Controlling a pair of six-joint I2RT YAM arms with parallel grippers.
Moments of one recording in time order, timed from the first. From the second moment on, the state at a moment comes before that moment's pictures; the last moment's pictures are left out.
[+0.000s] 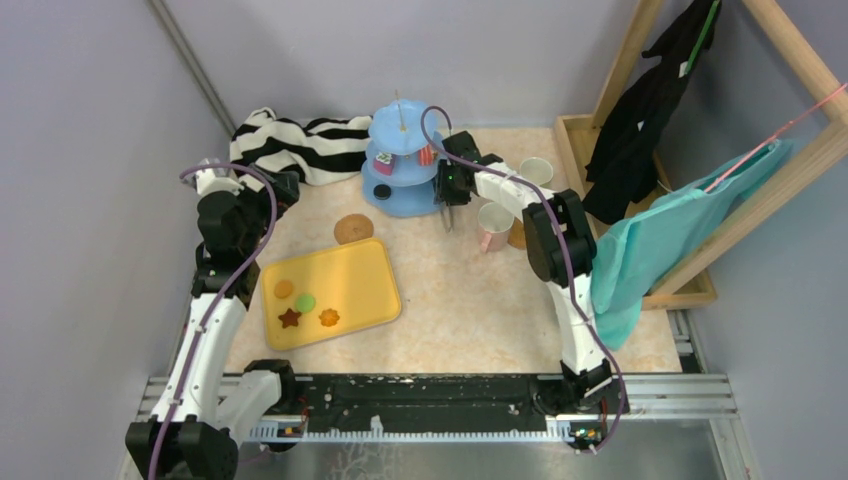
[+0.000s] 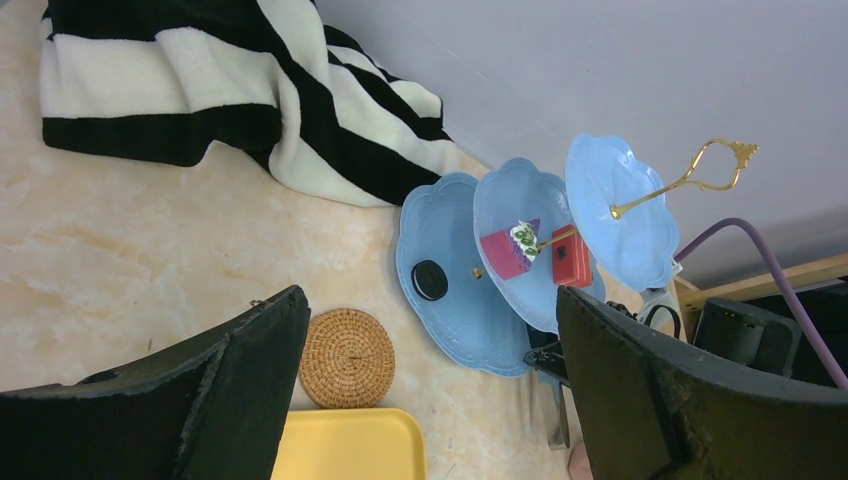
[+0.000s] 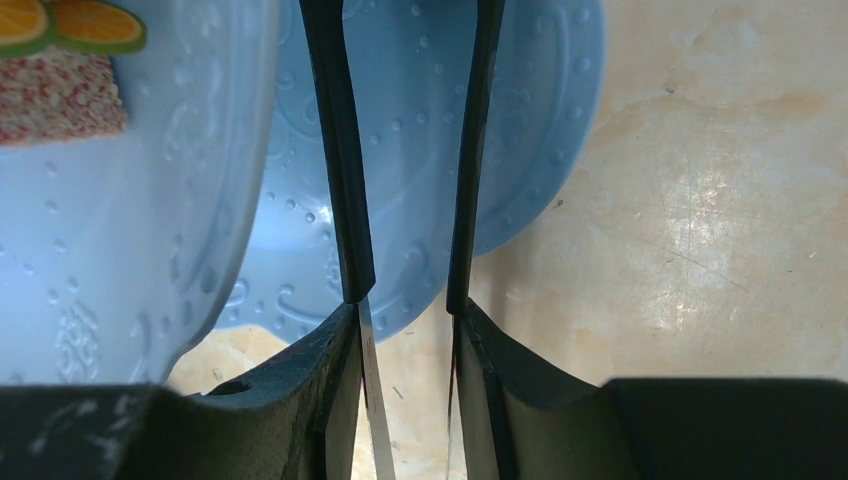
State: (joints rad) left arm -0.02 0.89 0.79 -0.02 -0.06 -0.66; right arm 0.48 2.22 1.78 -0.48 -0.04 0.49
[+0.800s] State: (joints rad) left arm -0.02 0.91 0.79 -0.01 -0.05 -0.66; right arm 0.48 2.22 1.78 -0.48 -0.04 0.49
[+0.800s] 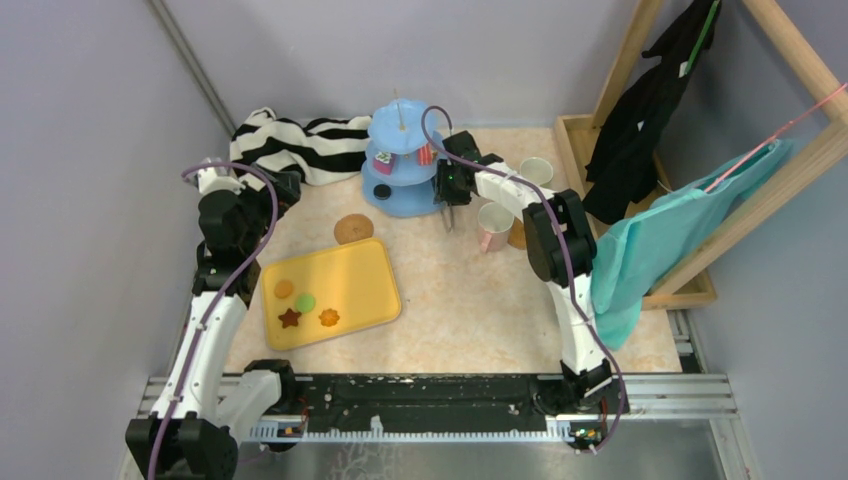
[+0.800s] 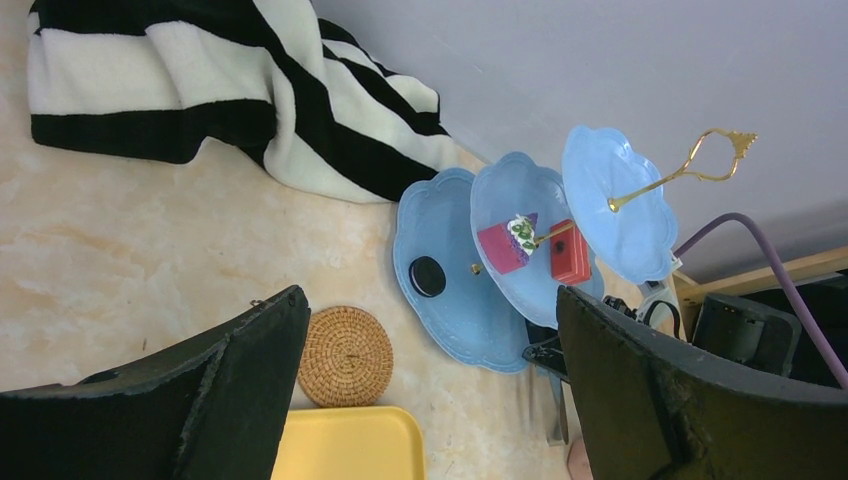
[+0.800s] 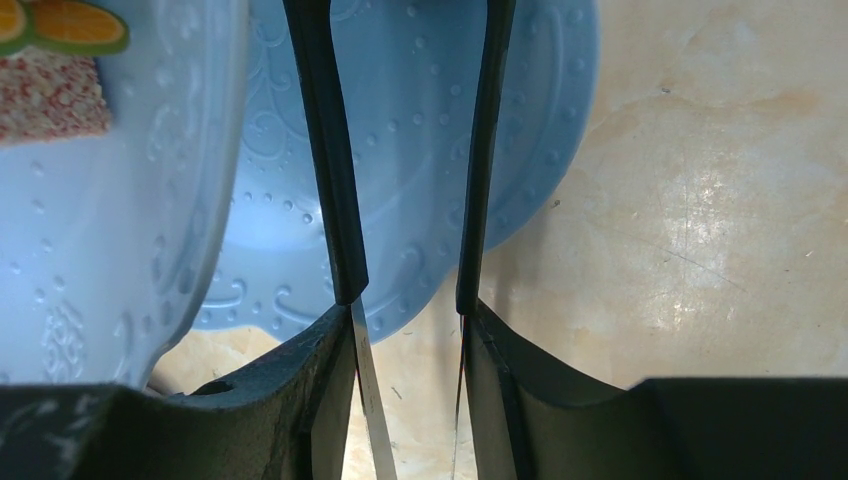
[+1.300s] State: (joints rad) left arm -0.02 0.92 0.79 -0.01 -0.04 -0.66; right arm 0.48 2.22 1.73 -0.44 -0.04 0.50
